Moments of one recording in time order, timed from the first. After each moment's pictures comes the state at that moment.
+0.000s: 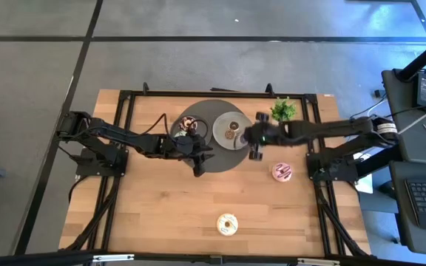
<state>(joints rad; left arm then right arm) -0.05 1.49 0.82 0.14 -0.27 -0.23 -0.07 1.33 0.92 -0.46 0.32 -0.14</state>
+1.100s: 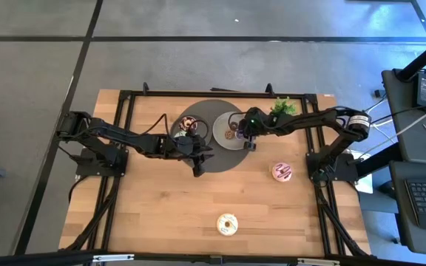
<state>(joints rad) -0.05 1.49 0.82 0.13 -0.27 -0.22 -0.40 1.64 0.75 -0.02 0.02 -0.32</state>
